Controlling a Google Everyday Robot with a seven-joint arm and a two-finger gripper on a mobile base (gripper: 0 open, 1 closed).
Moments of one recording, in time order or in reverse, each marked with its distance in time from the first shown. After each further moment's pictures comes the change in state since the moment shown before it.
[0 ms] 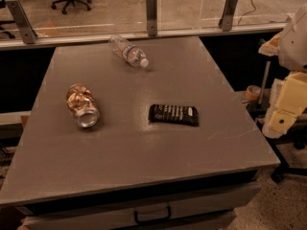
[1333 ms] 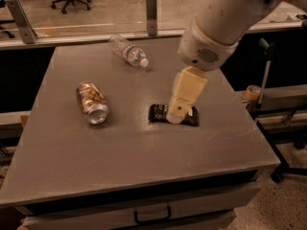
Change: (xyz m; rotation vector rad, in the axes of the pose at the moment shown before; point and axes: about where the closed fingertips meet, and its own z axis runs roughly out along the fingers) arm -0.153 -0.003 0.062 -0.076 -0.170 -0.057
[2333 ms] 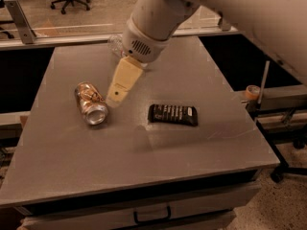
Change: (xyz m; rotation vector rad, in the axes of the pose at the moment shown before) arm -0.113 -0.021 0.054 -0.014 -0.131 0.046
